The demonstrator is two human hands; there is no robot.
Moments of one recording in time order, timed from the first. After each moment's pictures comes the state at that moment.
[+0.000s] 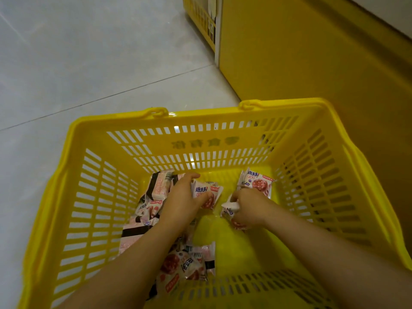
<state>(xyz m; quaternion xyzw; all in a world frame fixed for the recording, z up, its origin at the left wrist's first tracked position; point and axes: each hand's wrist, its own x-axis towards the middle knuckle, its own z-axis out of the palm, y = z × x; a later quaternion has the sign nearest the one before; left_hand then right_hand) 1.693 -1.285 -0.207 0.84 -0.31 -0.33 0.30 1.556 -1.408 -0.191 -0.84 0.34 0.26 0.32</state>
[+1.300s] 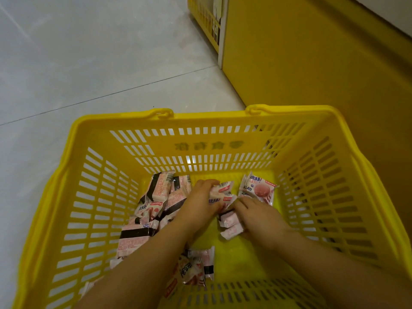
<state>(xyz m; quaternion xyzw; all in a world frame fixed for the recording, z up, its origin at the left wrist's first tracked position) 1.675 -1.304 -0.227 0.80 -0.39 -0.37 0.28 1.520 -1.401 -0.224 -0.96 0.18 0.18 0.13</state>
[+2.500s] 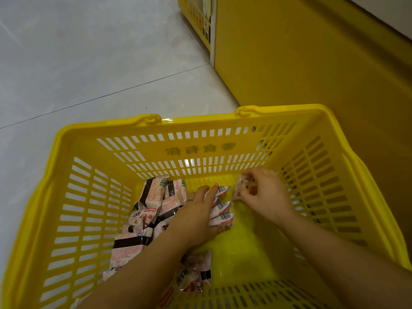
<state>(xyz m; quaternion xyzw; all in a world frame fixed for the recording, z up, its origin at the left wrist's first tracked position) 1.668 -1.289 -0.235 0.77 -0.56 -0.29 0.04 1.527 -1.438 -0.211 -0.88 0.39 -0.08 0.27</state>
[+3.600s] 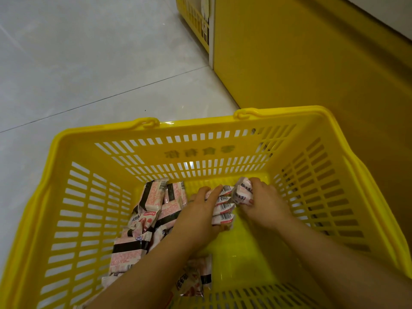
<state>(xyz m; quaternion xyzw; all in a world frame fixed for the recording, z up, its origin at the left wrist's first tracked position) 1.662 -1.294 -0.241 0.79 -0.54 -0.27 0.10 1.527 -1.433 -0.226 -0.86 0.44 0.09 0.25</state>
